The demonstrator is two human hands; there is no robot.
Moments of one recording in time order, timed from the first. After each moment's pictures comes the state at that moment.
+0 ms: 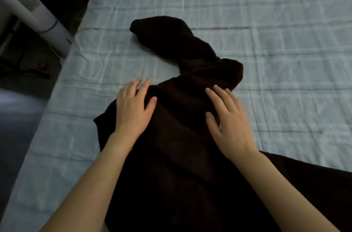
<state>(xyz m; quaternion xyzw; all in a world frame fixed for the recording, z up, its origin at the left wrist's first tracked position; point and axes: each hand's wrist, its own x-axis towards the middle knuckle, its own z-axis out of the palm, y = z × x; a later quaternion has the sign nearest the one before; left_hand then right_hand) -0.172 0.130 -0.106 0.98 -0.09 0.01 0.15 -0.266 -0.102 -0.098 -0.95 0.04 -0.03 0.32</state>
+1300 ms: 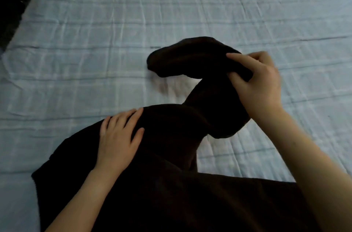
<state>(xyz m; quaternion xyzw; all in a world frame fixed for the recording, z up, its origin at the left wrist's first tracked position) -0.134 0.105 -0.172 0.97 -0.20 -0.02 0.14 -0.161 -0.212 -0.062 -0.92 0.15 -0.26 0.26</state>
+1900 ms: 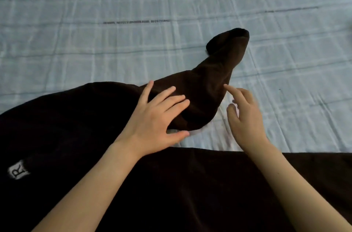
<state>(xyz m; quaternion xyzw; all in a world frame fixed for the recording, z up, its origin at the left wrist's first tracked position) -0.229 -0.095 -0.113 0.87 -0.48 0.00 0.13 -0.323 -0.332 -0.140 -0.93 0.18 -0.12 0.30</state>
